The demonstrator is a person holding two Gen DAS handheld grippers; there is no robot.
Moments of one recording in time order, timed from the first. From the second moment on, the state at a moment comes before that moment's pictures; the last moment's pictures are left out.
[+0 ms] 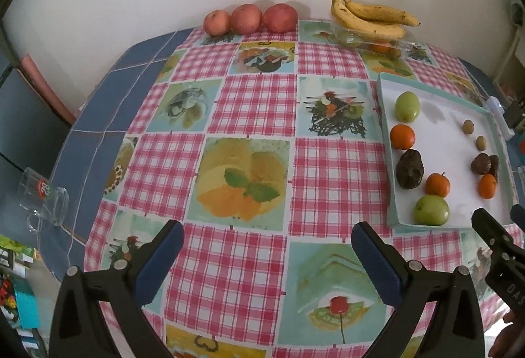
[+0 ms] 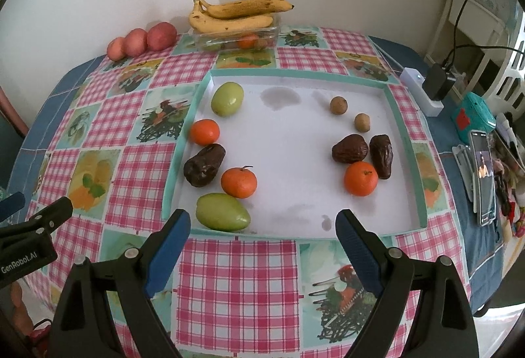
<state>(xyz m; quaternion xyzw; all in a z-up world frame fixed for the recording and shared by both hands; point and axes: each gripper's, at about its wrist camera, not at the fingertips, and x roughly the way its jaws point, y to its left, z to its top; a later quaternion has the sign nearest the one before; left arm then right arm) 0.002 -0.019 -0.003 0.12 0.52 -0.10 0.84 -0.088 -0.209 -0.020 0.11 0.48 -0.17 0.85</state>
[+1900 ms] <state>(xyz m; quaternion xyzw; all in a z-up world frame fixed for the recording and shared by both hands) 0.002 -0.015 -0.003 0.11 0.53 -0.11 0.84 -0.088 -0.208 -0.022 0.10 0.48 -0.17 0.85</state>
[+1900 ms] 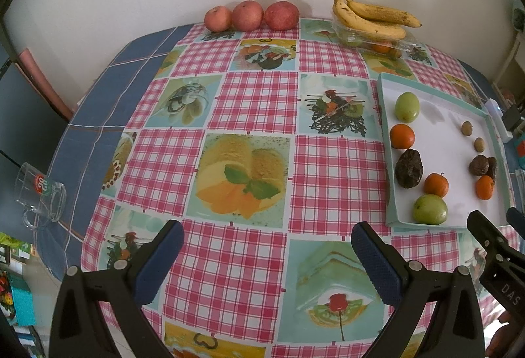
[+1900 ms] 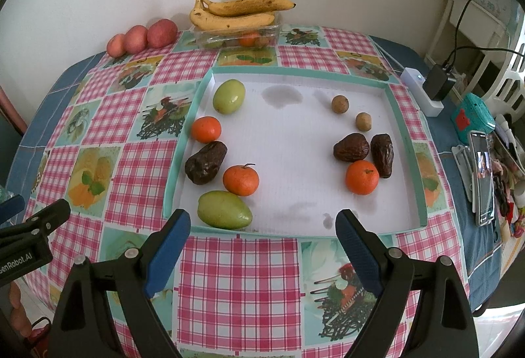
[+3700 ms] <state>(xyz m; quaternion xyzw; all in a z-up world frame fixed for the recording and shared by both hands) 0.004 -0.010 -0.008 0.12 0.54 -0.09 0.83 -0.087 -0.209 -0.025 0.09 0.49 -0.16 0.85</state>
